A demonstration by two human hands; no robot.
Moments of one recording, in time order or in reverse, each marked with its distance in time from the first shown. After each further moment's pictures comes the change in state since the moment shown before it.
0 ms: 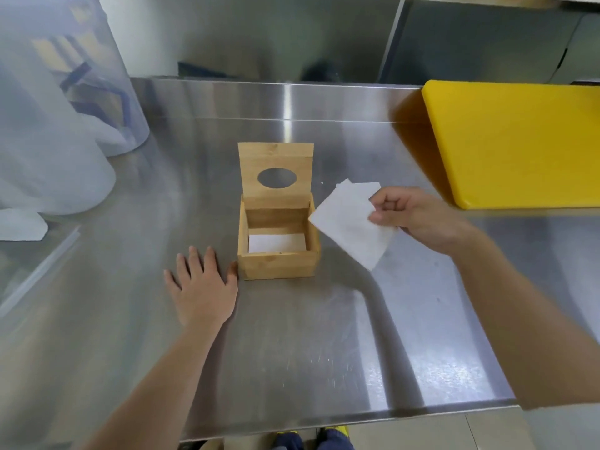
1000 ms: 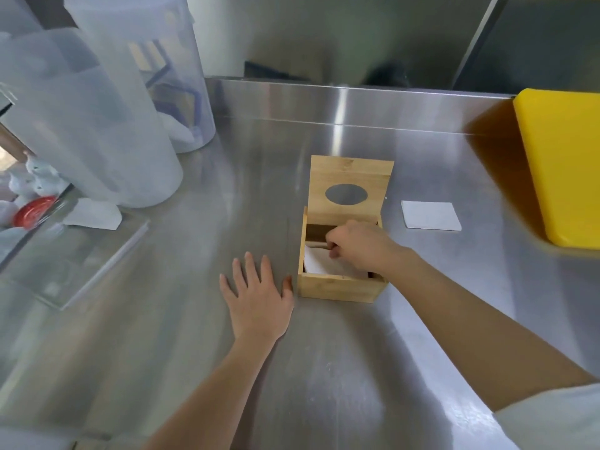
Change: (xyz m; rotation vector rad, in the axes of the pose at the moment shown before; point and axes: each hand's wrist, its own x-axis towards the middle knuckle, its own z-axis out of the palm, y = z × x) left_hand 0.002 0.004 0.002 0.071 -0.001 -0.002; right_hand 0.108 -0.008 0.127 -1.081 -0.227 -0.130
